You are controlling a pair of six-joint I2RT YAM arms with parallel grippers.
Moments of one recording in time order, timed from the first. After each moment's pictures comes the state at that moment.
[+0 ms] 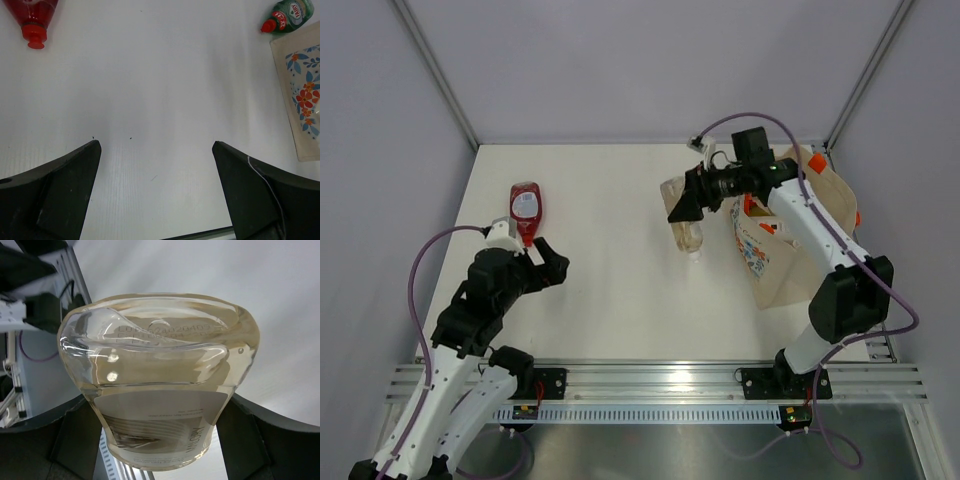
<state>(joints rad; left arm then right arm) -0.35 0.53 0.72 -0.68 -0.08 -0.54 0.35 1.65 1.46 -0.72 -0.90 -0.11</state>
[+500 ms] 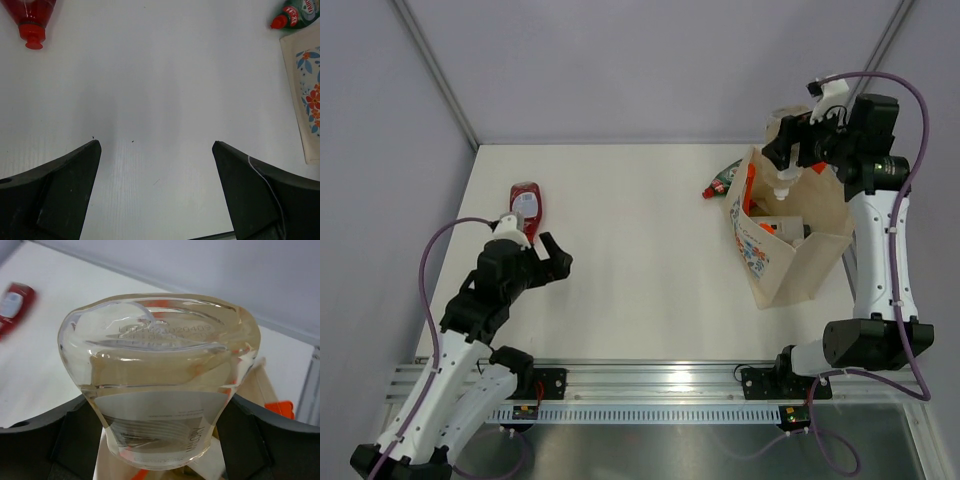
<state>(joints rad) -0.34 0.60 0.71 -0.63 -0.08 -0.53 -0.10 1.44 1.80 -0.73 -0.57 -0.15</state>
